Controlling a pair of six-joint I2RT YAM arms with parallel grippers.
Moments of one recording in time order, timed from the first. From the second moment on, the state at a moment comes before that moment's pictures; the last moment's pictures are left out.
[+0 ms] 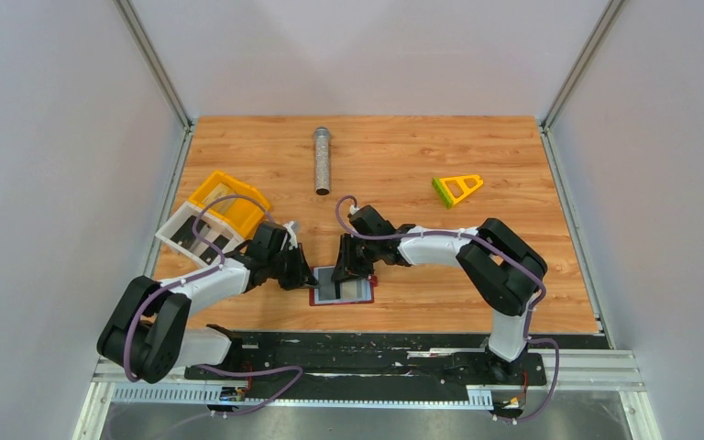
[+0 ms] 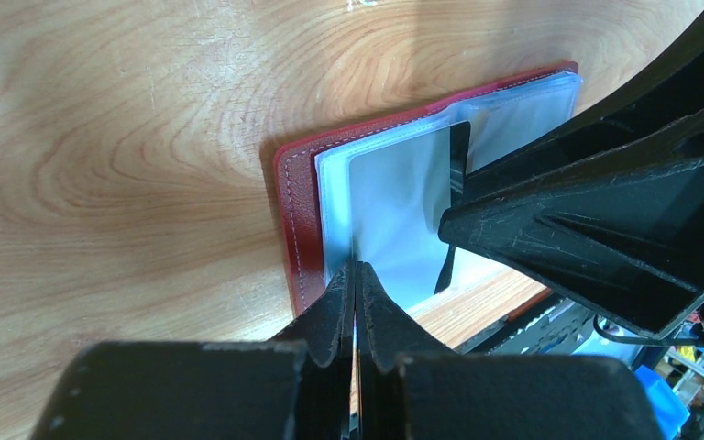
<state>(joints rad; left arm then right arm) -0.45 1.28 0.46 -0.13 0.38 -0.66 0.85 1.86 1.03 -0.08 -0.35 0.87</state>
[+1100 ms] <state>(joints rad) -0.44 1.32 0.48 -0.13 0.40 -0.66 0.81 1.78 0.92 0.00 -0.38 0.82</state>
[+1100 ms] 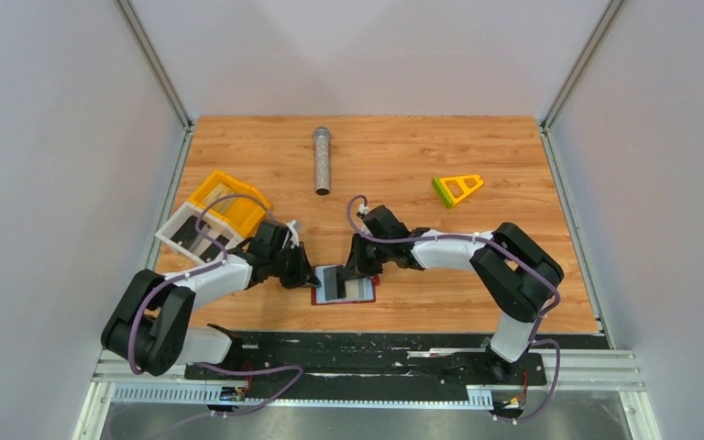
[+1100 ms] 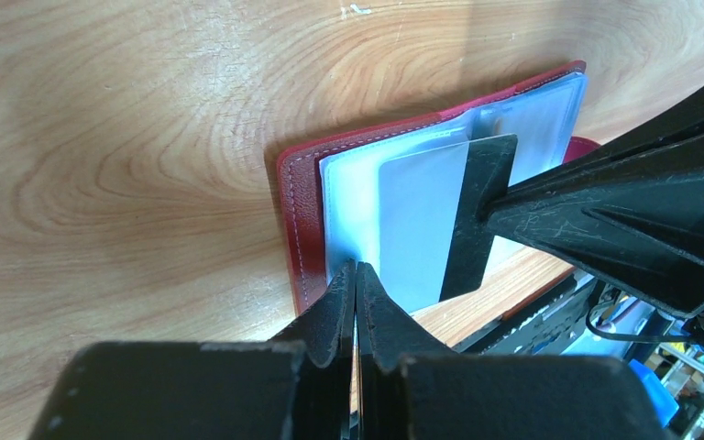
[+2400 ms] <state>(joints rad) -0.44 1.08 0.62 -0.27 0.45 -0.84 0.92 1.33 0.79 0.04 -0.02 0.20</state>
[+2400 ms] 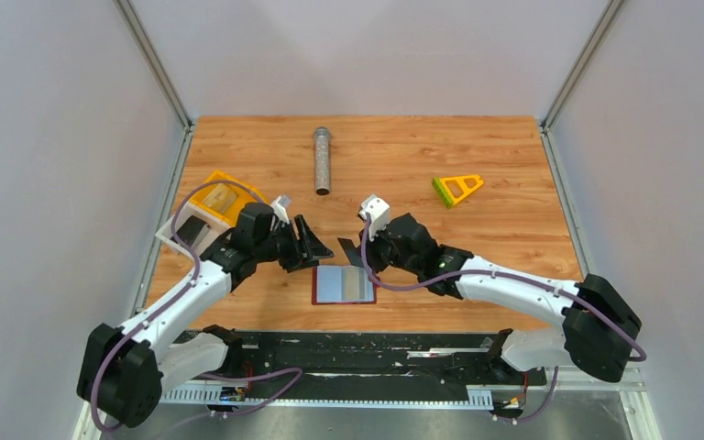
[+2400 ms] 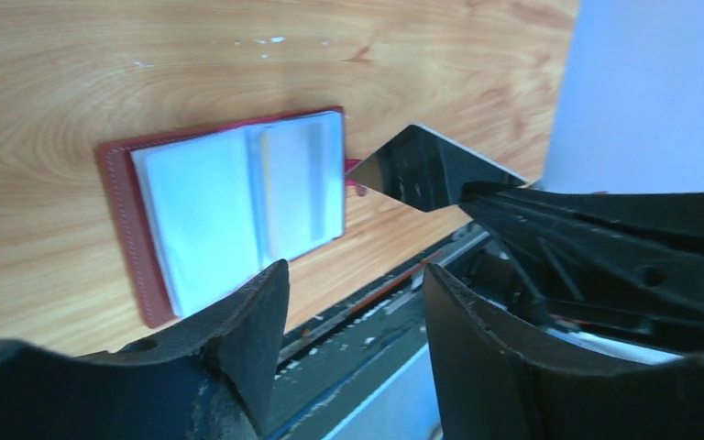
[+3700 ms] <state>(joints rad) -0.43 0.92 0.49 -0.01 0.55 -1.38 1.24 1.30 0.61 0.43 0.36 -0.42</state>
